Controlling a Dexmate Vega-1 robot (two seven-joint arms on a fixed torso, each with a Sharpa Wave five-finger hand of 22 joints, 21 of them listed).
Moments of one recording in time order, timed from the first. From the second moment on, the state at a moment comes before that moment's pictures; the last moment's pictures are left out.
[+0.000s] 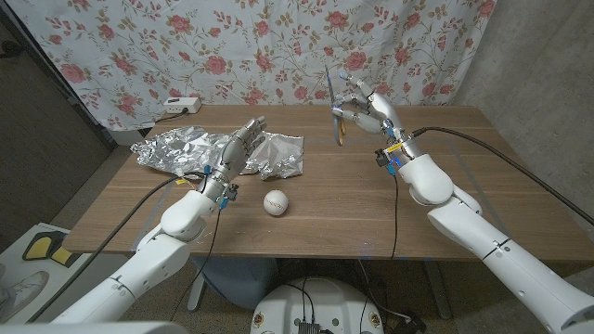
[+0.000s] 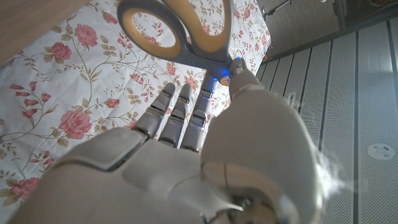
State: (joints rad) left arm 1.19 0.70 0.30 -1.78 -0.53 -0.42 0.00; left_hand 0.22 0.03 0.38 -0.14 0.18 0.09 -0.05 0.18 0.18 0.07 0.04 0.24 0.20 -0.11 0.06 0.18 0.18 -0.01 0.10 0.20 0.17; right arm -1.00 -0.62 -0.39 -1.84 0.14 0.42 -0.15; right_hand 1.27 0.12 0.25 -0.16 0.19 0.17 -0.11 0.22 0.21 0.72 -0.06 0.67 0.41 0.38 -0.04 0.35 0.30 0.36 0.05 0.19 0.17
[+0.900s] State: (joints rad) left arm 1.19 0.72 0.31 -1.80 -0.50 -0.40 0.00; left_hand 0.30 0.09 0.43 -0.17 0.18 0.25 -0.09 0.23 0.18 0.06 0.04 0.23 0.21 -0.13 0.06 0.18 0.18 -0.02 0.11 0.19 0.17; right arm -0.99 -0.55 -0.41 -1.78 0.17 0.49 -0.14; right_hand 1.28 0.12 0.25 -0.16 0.19 0.18 -0.11 0.22 0.21 0.72 -0.06 0.68 0.41 0.38 -0.04 0.36 0.31 0.36 0.05 0.19 0.17
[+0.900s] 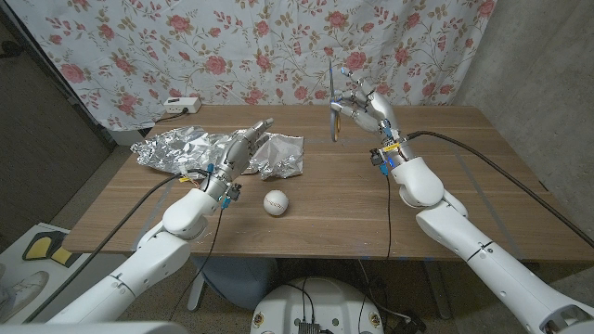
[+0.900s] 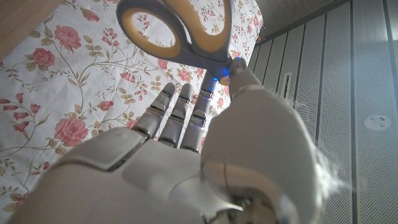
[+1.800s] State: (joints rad) left arm 1.12 0.71 0.36 -1.76 -0.41 -0.41 -0.02; left_hand 0.54 0.11 0.52 -0.19 0.19 0.40 -0.12 0.25 0.19 -0.01 0.00 0.21 0.21 -0.16 0.07 0.18 0.18 -0.06 0.13 0.19 0.17; right arm -0.95 -0.53 -0.45 -1.72 0.21 0.50 -0.09; right_hand 1.28 0.12 0.24 -0.15 0.20 0.18 -0.12 0.22 0.21 0.72 -0.06 0.68 0.41 0.38 -0.04 0.36 0.32 0.36 0.05 0.19 0.17
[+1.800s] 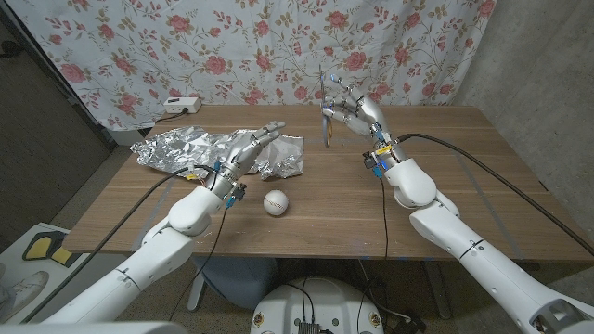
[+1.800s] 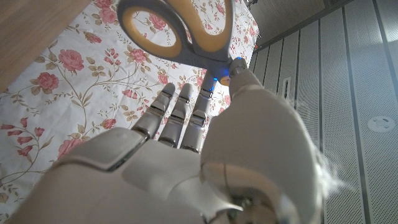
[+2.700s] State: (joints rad) left arm 1.06 0.70 0.41 -1.73 -0.41 -0.41 -0.07; left_hand 0.60 0.08 0.53 -0.19 0.18 0.49 -0.12 0.27 0.19 -0.06 0.01 0.21 0.21 -0.16 0.07 0.18 0.18 -0.06 0.12 0.19 0.17; right arm -0.94 -0.52 -0.48 -1.70 0.28 0.52 -0.02; right_hand 1.29 0.12 0.23 -0.16 0.20 0.17 -0.11 0.21 0.21 0.72 -0.06 0.68 0.41 0.38 -0.04 0.36 0.33 0.35 0.06 0.19 0.17
